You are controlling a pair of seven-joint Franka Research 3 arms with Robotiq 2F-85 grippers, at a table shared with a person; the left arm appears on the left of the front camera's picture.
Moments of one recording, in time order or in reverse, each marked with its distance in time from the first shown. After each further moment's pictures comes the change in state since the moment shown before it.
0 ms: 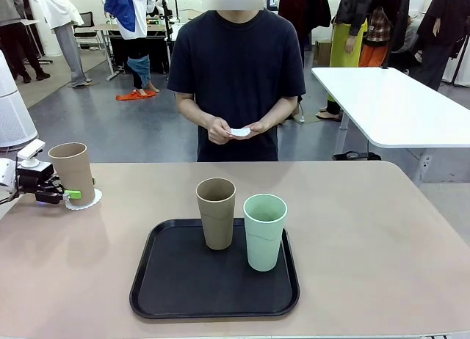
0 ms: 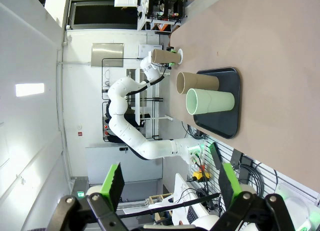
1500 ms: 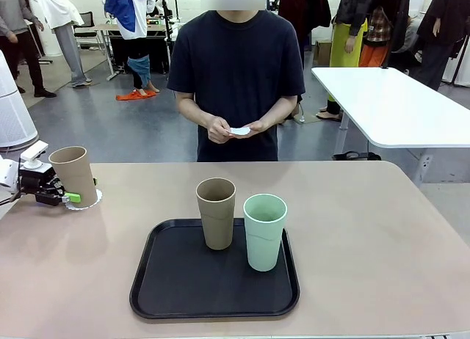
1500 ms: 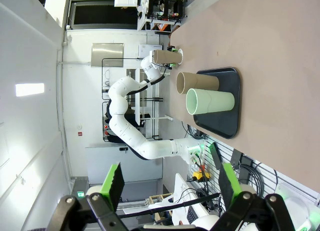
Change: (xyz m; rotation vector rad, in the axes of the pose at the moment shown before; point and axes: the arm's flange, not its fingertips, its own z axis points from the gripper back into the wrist) left arm -0.004 0.003 -0.002 -0.005 0.016 0.007; right arm 0.000 0.000 0.000 0.000 0.000 0.000
